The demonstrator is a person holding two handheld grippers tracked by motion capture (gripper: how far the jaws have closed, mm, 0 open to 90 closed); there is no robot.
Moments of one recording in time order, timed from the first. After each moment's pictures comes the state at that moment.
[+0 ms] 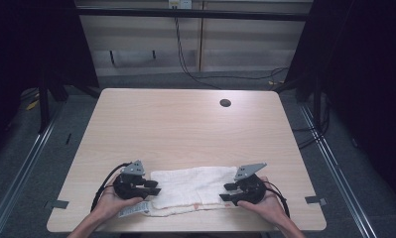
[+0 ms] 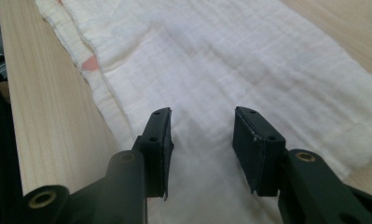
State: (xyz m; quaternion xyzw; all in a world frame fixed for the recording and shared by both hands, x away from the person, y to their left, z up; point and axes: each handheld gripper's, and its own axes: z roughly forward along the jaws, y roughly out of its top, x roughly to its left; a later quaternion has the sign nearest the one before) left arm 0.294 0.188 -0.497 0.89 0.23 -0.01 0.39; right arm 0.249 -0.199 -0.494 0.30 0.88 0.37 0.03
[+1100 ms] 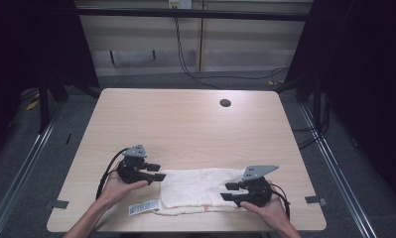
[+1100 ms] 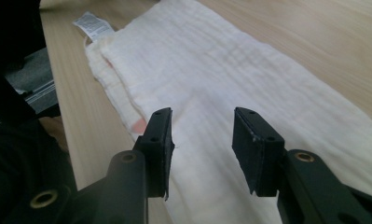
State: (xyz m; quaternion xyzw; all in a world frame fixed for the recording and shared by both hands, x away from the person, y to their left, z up) left arm 0.330 0.177 -0.476 0.87 0.26 -0.02 0.43; right arm 0.232 -0.204 -0.474 0.32 0.85 0.43 0.04
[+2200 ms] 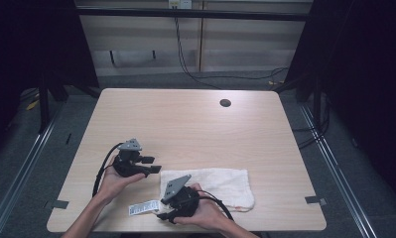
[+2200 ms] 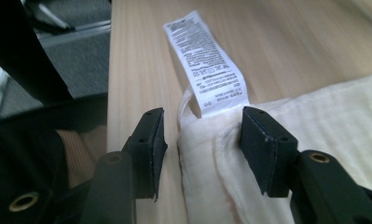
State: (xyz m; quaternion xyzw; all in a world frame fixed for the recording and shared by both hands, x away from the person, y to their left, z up) left arm 0.343 0.190 -0.477 0.85 0.30 0.02 0.42; right arm 0.238 -0.020 -0.497 0.13 0.91 0.38 -0.01
